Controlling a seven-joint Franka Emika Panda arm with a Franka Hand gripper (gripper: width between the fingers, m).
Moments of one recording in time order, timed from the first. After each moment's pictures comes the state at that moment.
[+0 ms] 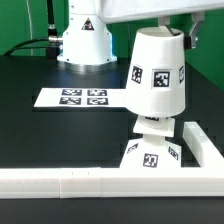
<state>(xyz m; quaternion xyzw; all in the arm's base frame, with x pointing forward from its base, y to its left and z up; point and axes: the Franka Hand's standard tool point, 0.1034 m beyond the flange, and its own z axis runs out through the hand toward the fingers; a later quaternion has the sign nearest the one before) 0.613 0.085 0.169 -0.98 0.14 0.05 0.10</state>
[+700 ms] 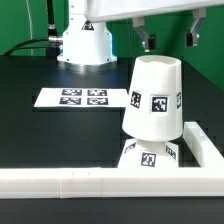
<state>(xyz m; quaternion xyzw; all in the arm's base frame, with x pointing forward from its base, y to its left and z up) 0.614 0.069 0.172 -0.99 0.13 0.04 0.10</state>
